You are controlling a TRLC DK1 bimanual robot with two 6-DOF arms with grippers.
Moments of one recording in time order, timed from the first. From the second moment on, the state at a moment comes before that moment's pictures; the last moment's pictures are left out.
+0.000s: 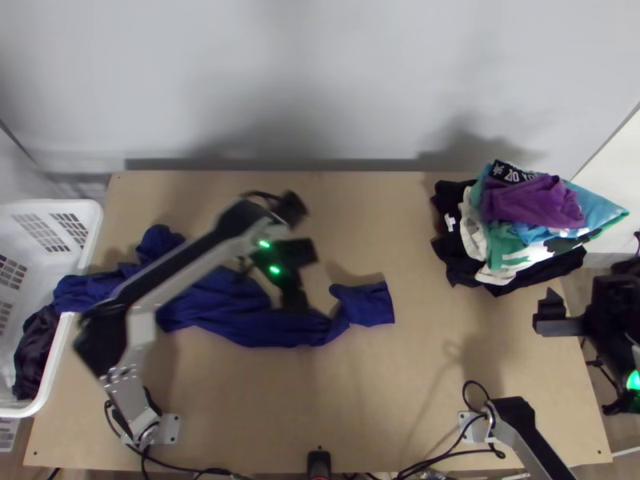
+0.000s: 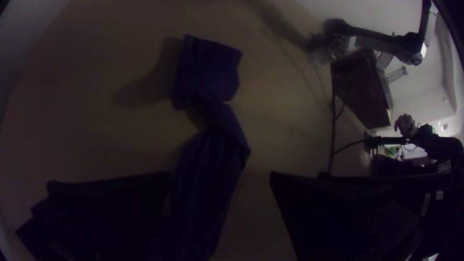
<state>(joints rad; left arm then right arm) -0.66 1.86 1.75 -1.27 0.45 0.53 0.11 0.73 1.37 -1.28 0.32 -0.15</state>
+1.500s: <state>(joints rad) 0.45 1.31 1.39 -1.32 0.44 0.77 0.93 2.09 2.21 -1.20 -0.23 -0.09</state>
